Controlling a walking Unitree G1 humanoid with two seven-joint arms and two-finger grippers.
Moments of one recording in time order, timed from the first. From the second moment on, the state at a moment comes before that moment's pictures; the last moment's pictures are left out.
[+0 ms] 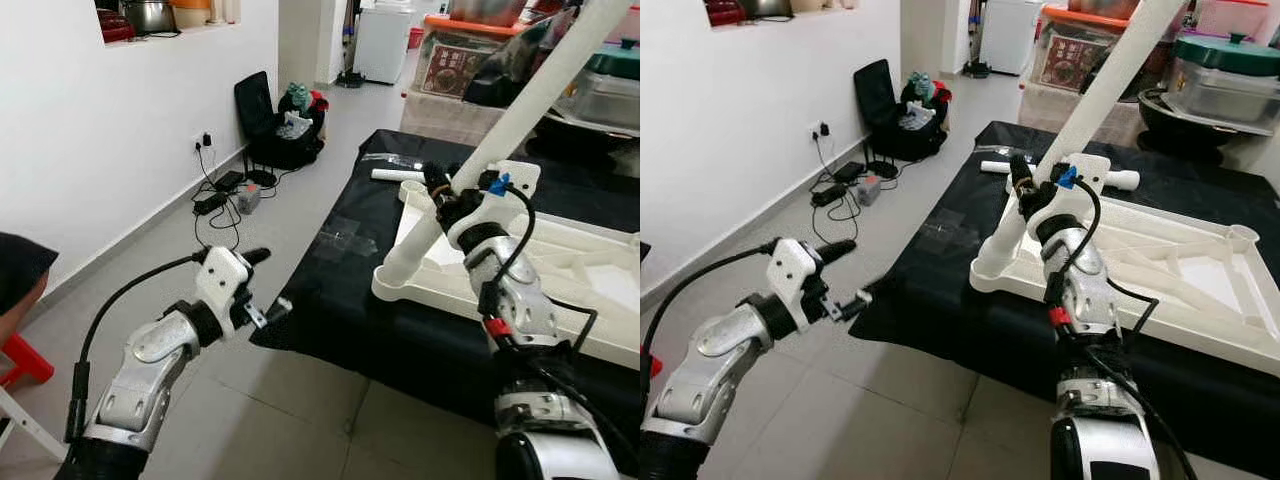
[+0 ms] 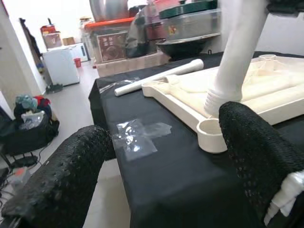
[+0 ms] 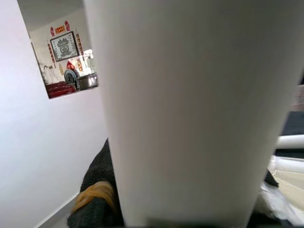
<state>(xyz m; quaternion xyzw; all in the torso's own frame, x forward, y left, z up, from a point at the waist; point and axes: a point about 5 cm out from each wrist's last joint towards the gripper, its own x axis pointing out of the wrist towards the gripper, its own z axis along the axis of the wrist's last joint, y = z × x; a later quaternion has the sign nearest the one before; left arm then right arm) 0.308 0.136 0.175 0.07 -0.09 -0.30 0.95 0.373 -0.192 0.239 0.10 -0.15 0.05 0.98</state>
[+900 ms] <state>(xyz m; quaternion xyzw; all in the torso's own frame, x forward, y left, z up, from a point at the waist) 0.313 0.108 0.174 0.03 -0.12 -0.25 0.96 0.342 -0.197 0.247 0.08 -0.22 -0.04 0.97</state>
